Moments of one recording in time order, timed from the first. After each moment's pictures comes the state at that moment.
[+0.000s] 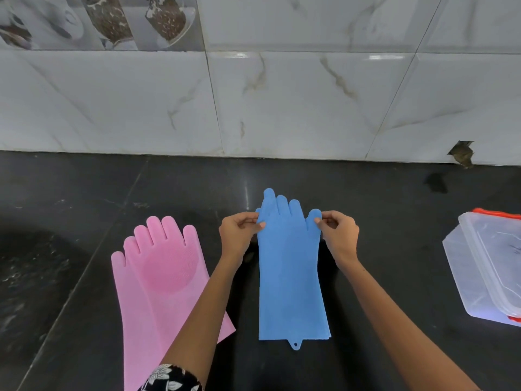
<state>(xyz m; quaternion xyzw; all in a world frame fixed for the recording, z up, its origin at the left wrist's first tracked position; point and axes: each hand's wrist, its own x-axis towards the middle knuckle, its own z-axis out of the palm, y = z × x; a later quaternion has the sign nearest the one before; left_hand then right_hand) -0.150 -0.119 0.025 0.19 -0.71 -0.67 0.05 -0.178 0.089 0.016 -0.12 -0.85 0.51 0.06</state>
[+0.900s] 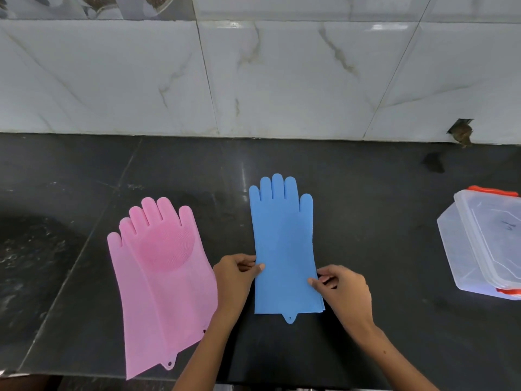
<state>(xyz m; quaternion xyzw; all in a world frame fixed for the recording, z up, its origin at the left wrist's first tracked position) -0.038 -0.102 0.004 0.21 -0.81 -0.55 0.00 -0.033 0.110 0.006 -0.07 -0.93 0.37 -0.05</state>
